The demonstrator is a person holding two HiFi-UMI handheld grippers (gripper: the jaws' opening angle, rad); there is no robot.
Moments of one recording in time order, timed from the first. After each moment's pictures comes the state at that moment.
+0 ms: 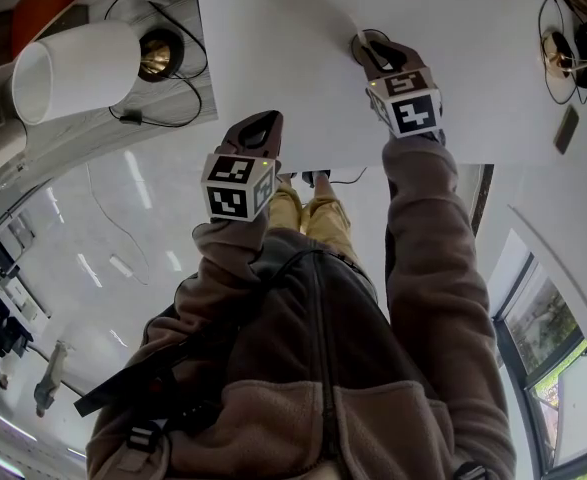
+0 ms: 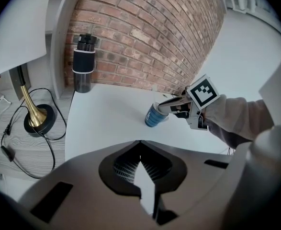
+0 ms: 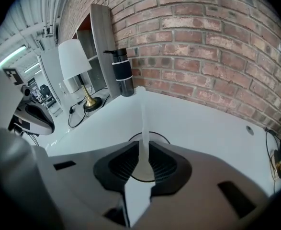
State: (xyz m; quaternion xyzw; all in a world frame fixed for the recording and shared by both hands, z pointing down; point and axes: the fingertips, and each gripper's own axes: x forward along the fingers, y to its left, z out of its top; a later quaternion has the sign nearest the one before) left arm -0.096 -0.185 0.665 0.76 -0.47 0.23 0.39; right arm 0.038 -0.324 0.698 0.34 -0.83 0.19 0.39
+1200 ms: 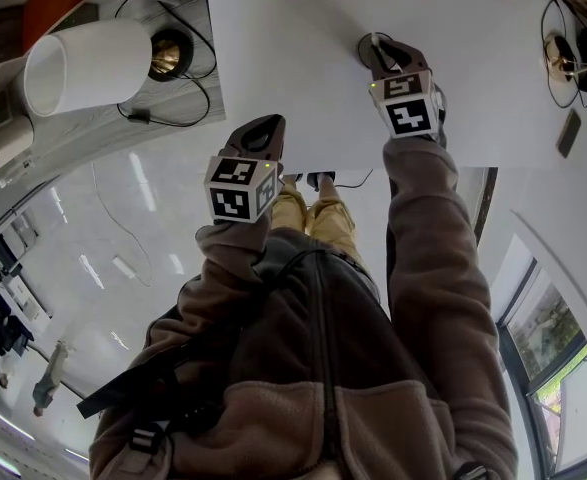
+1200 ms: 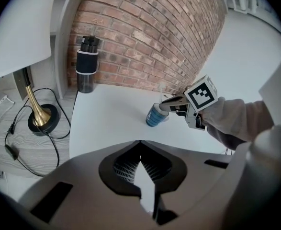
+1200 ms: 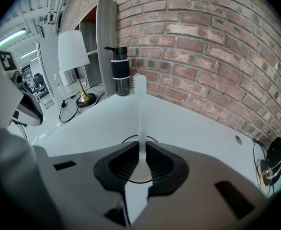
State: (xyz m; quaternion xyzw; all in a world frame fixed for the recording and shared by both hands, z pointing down) left arm -0.105 -0.179 0.663 0.75 -0.48 0.23 0.39; right arm 0.039 -0.332 0.692 0.37 -0.82 0.14 0.41
